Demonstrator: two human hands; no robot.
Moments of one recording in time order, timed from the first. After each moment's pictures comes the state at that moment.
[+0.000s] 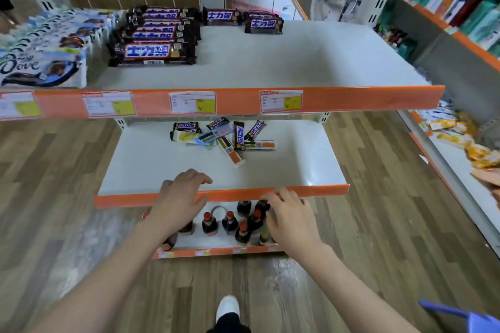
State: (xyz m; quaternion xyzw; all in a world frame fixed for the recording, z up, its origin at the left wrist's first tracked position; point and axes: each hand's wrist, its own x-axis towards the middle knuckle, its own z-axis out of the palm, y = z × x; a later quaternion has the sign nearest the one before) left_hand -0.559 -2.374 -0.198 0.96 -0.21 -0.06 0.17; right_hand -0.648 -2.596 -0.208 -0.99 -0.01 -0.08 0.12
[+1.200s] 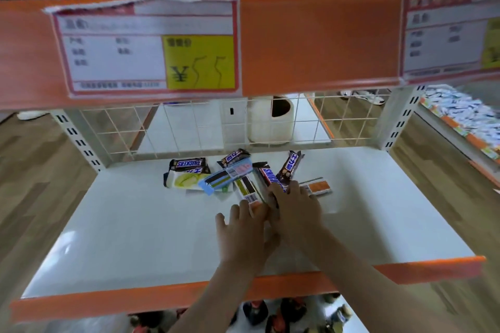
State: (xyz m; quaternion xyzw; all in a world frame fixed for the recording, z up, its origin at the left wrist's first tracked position) left_hand -0.414 -2.474 -0.382 0.99 -0.15 0.00 0.05; right_hand -0.398 -2.595 -0.377 -1.00 0.05 -0.02 0.06
